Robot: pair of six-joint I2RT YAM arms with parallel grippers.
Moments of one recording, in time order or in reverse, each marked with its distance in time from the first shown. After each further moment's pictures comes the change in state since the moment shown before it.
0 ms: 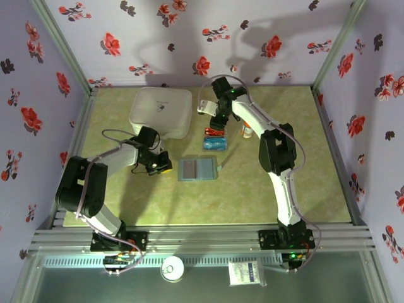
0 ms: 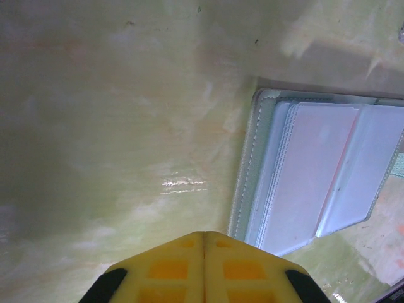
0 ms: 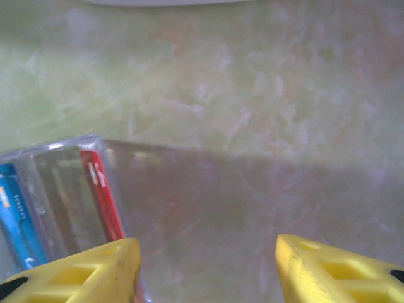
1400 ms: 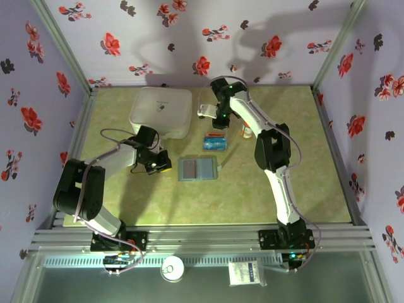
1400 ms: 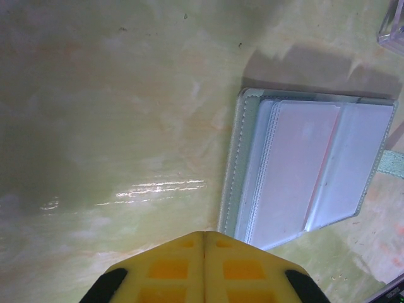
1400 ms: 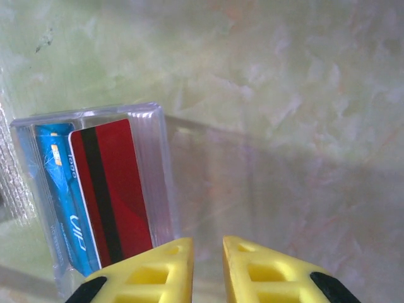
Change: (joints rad) left arm 0.000 -0.034 0.000 -0.011 -0.003 0.000; right arm 0.003 0.085 0.182 -0.244 -0.035 -0.091
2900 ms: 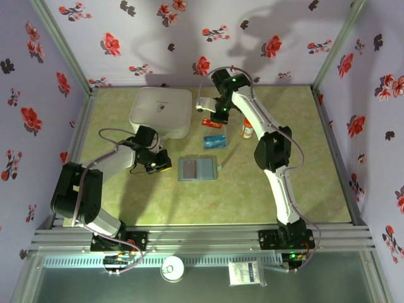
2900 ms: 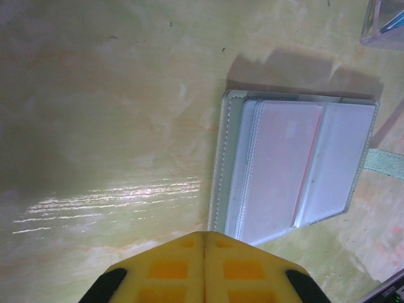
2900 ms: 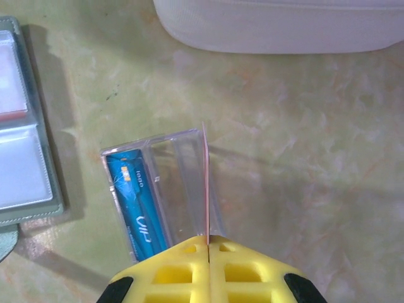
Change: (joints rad) left arm -0.001 -0.034 -0.007 0.008 0.000 0.000; right arm -0.005 0.021 0.195 -0.159 -0.127 -0.021
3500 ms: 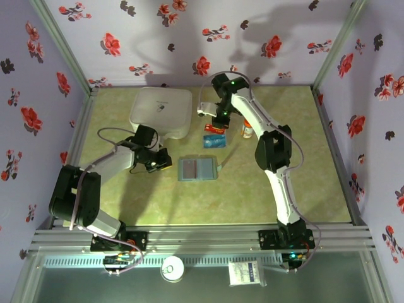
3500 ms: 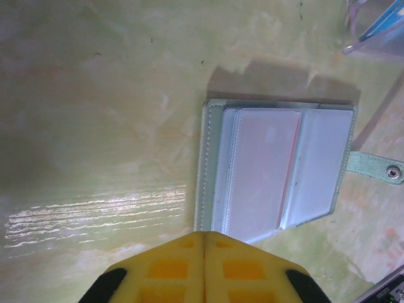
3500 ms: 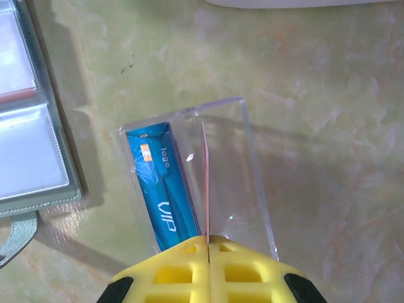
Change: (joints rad) left arm -0.004 -0.027 -0.007 0.024 0.000 -0.007; right arm 0.000 -0.015 -0.097 -0.011 0.020 0.037
